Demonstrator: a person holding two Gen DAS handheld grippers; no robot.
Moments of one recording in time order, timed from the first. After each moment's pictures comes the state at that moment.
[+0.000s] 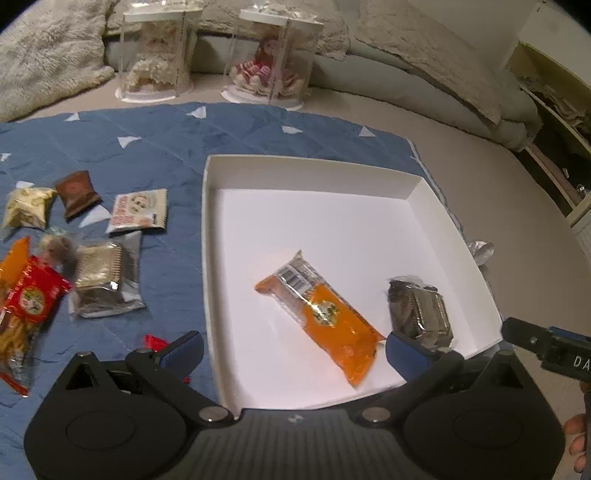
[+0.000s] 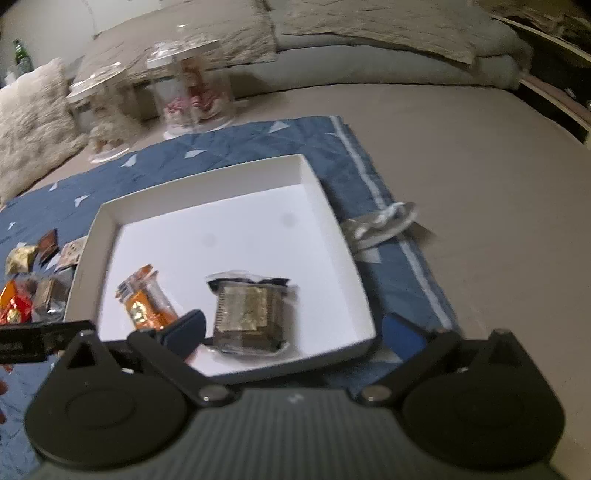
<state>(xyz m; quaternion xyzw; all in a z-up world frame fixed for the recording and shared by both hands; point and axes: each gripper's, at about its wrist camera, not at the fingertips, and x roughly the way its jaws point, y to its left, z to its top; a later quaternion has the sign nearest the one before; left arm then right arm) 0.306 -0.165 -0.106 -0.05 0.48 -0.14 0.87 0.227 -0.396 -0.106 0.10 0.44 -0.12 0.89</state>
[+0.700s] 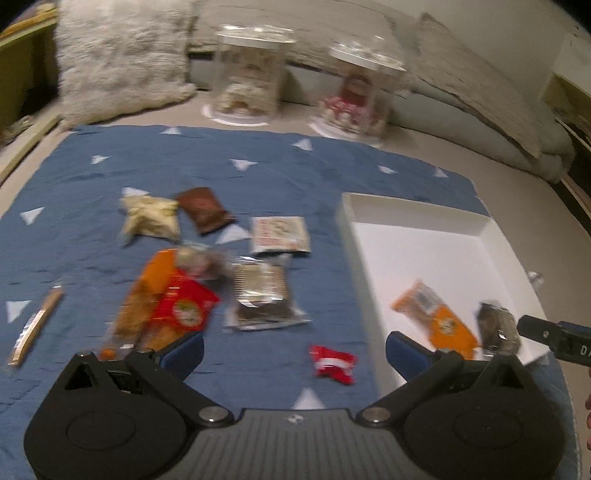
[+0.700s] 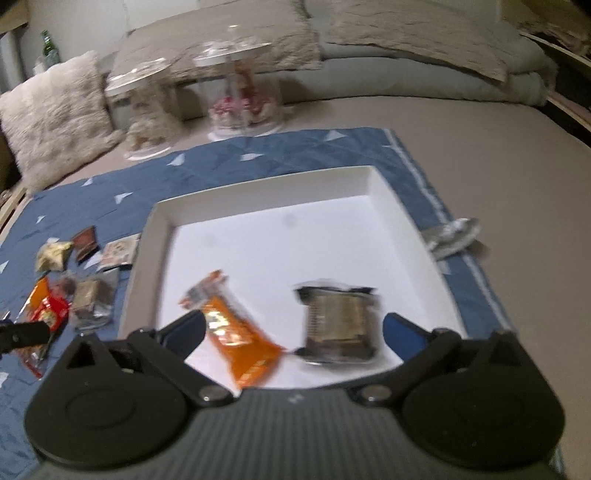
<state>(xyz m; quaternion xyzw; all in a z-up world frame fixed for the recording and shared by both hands) 0.294 -0.026 -0.082 -0.05 0.45 -0.07 0.89 0.253 -0.305 -0.104 0.08 0.42 -0.06 0.90</state>
